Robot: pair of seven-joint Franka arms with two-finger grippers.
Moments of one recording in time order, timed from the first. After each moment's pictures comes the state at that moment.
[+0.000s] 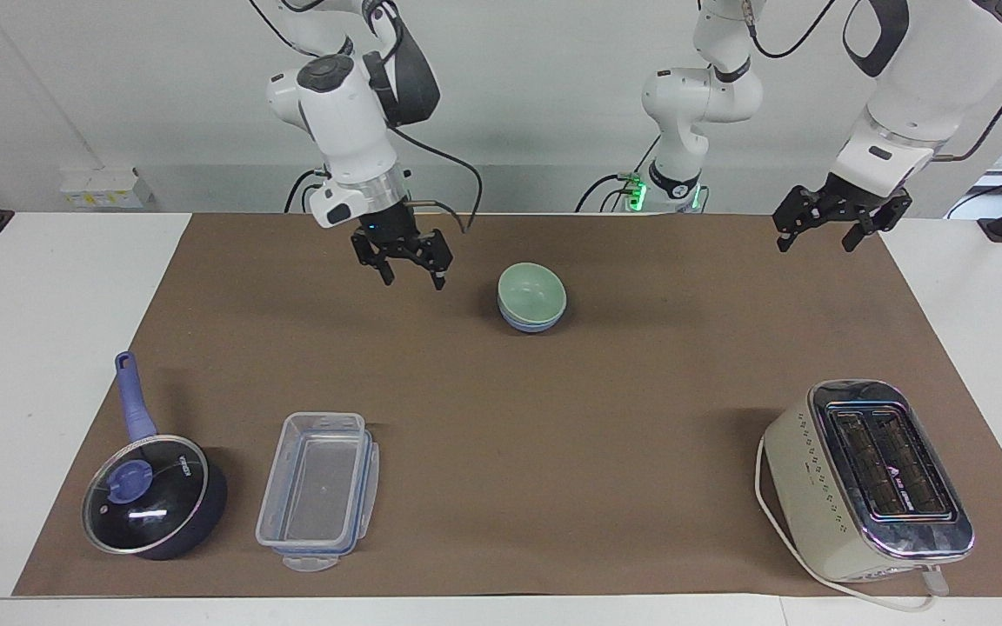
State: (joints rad) left arm -0.12 0.02 0.03 -1.55 0.00 1.55 -0.02; right arm 0.28 -0.12 -0.01 -2.06 0.17 2.18 0.53
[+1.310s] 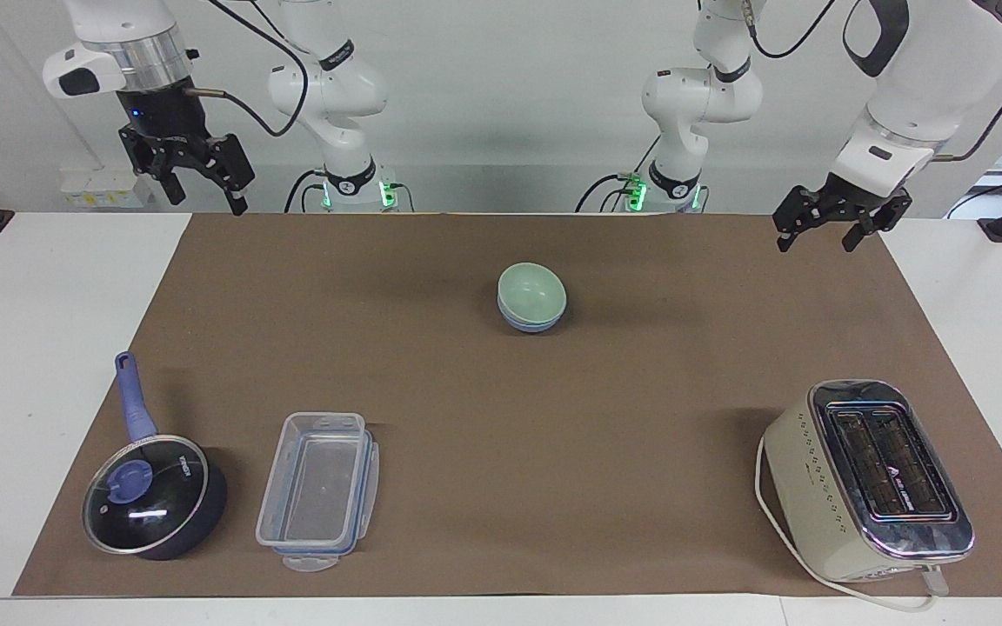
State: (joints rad) left arm -0.12 0.02 0.03 -1.55 0.00 1.55 -0.02; right arm 0.00 -0.12 -0.03 -1.58 0.00 1.58 0.23
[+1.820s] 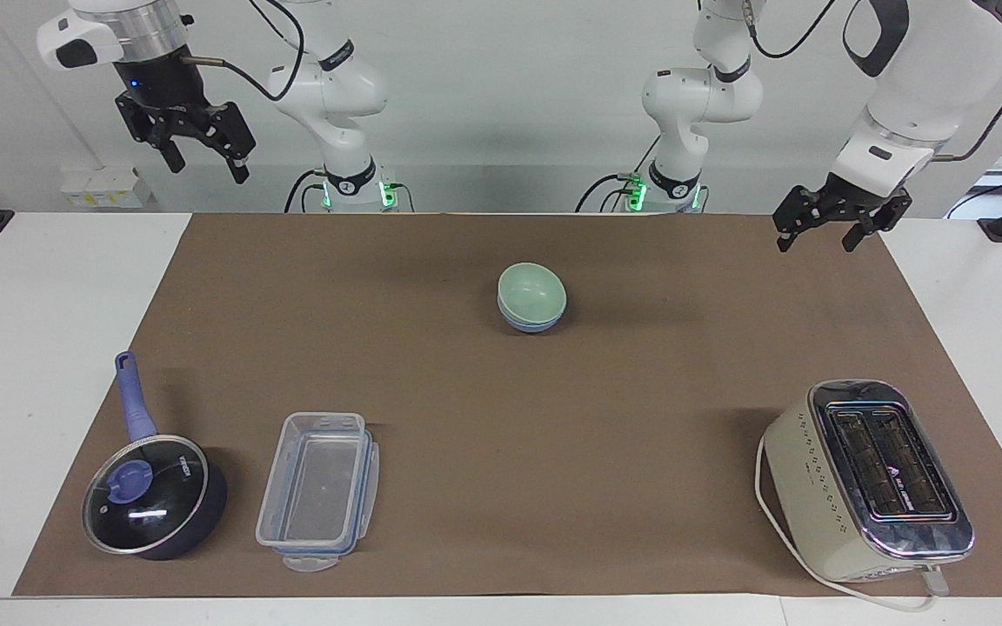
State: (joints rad) left arm -0.12 0.02 0.03 -1.55 0.00 1.55 -0.02; right arm 0.00 -0.09 -0.03 -1.46 0.00 1.40 0.23
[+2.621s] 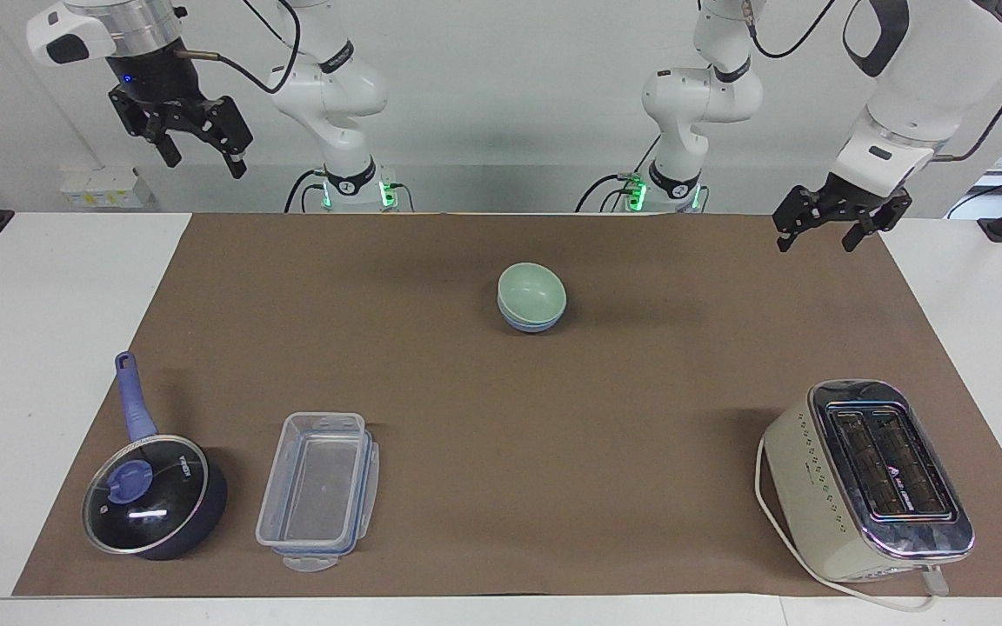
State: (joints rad) left arm -0.12 0.02 0.03 -1.55 0.00 1.55 -0.02; right arm 0.00 -0.05 -0.02 -1.40 0.00 1.37 0.23
